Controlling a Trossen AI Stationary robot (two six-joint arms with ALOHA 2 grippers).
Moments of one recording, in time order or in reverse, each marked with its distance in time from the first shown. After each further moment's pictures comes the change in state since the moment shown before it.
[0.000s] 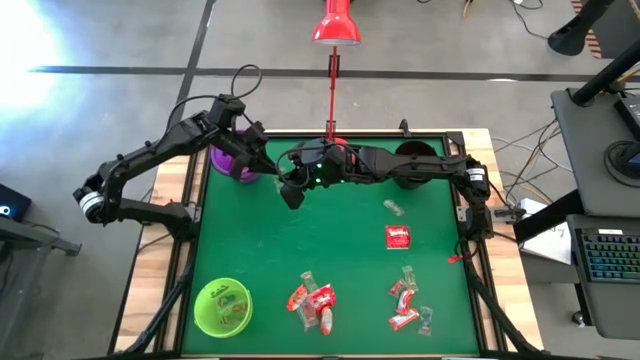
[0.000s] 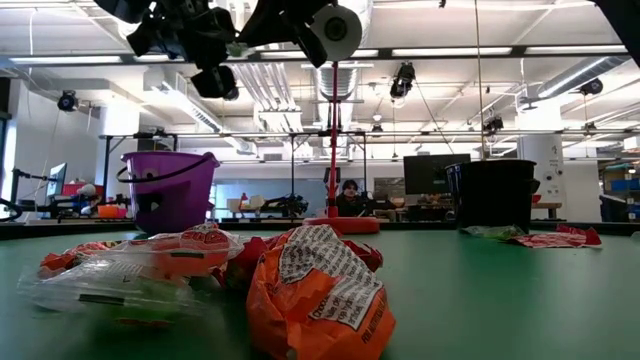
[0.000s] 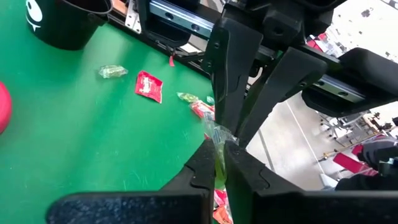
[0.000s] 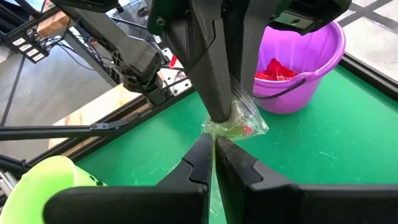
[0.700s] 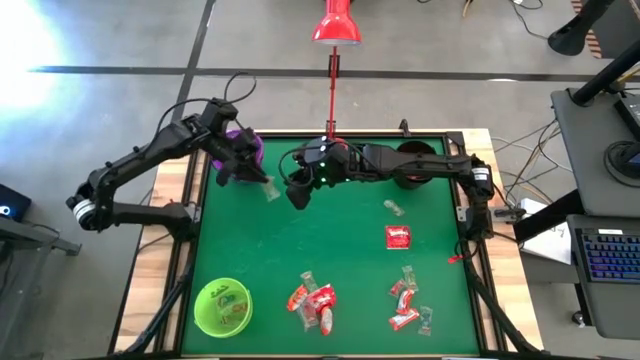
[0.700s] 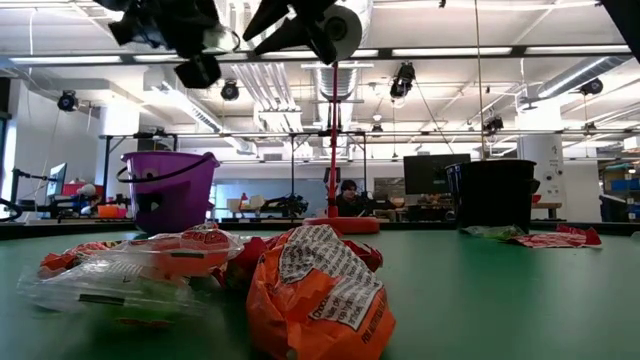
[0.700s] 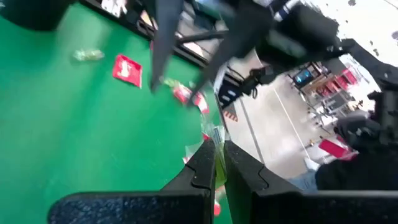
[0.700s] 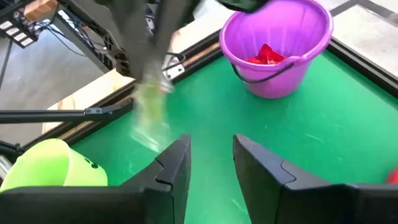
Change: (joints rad) left arm -0.001 -0.086 0.000 -0.186 0.046 0.087; right arm 0.000 -0.030 0.000 -0.096 -0.006 -0.007
